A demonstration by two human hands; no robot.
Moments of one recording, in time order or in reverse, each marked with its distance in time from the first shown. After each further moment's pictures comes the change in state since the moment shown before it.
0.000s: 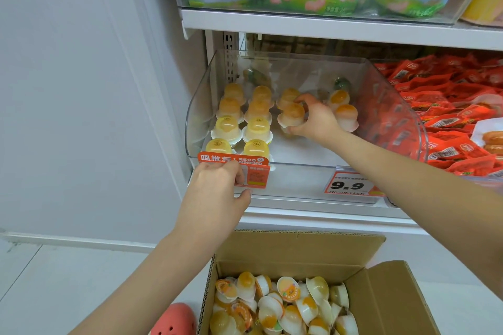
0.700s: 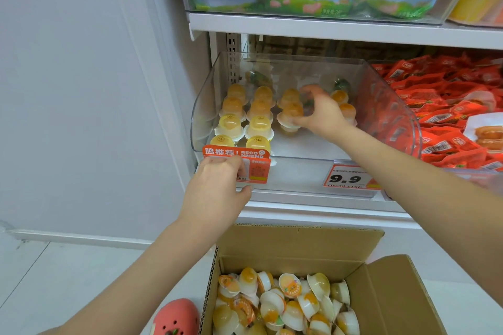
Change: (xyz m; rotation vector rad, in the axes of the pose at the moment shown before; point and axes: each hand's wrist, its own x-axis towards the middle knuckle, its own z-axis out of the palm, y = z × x) left_hand -0.005 -0.001 -0.002 0.025 -0.028 0.017; right_hand -0.010 -0.003 -0.016 0.135 0.075 -0.025
